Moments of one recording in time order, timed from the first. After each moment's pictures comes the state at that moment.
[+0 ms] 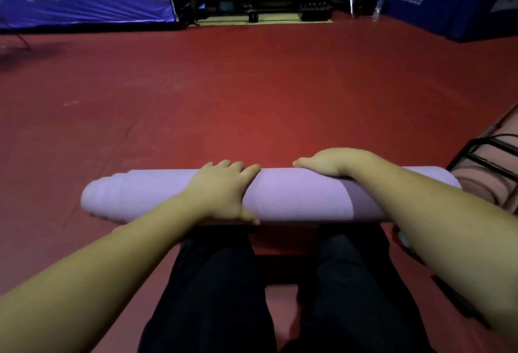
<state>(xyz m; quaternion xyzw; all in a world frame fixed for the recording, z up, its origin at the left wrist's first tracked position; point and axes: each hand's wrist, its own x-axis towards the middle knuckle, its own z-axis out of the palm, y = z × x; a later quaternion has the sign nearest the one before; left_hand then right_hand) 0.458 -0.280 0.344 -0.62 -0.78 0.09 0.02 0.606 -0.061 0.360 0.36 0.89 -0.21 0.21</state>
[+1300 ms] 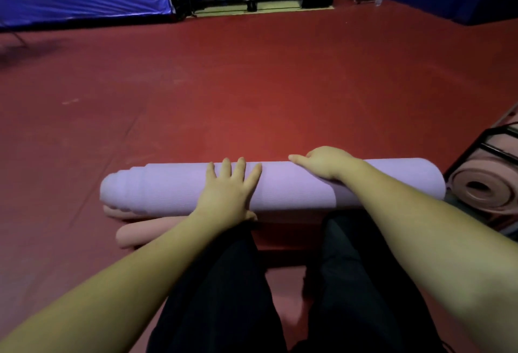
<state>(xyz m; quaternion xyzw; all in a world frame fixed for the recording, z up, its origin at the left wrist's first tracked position) 0.449 -0.274 0.290 -0.57 -0.81 0.11 0.09 0.583 -0.054 0.315 0.36 0.91 -0.16 0.14</state>
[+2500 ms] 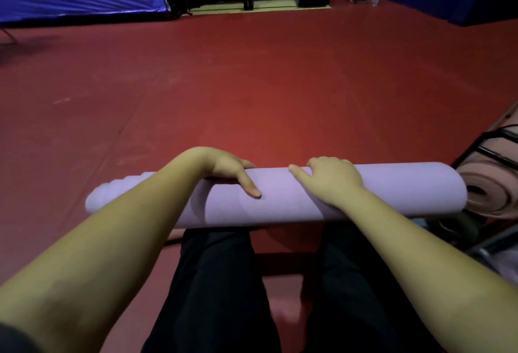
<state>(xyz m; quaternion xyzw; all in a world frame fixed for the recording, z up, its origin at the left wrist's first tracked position) 0.394 -0.204 0.348 -0.42 -0.74 -0.02 -0.52 0.610 -0.079 0.301 0.35 0.93 -0.03 -0.02</state>
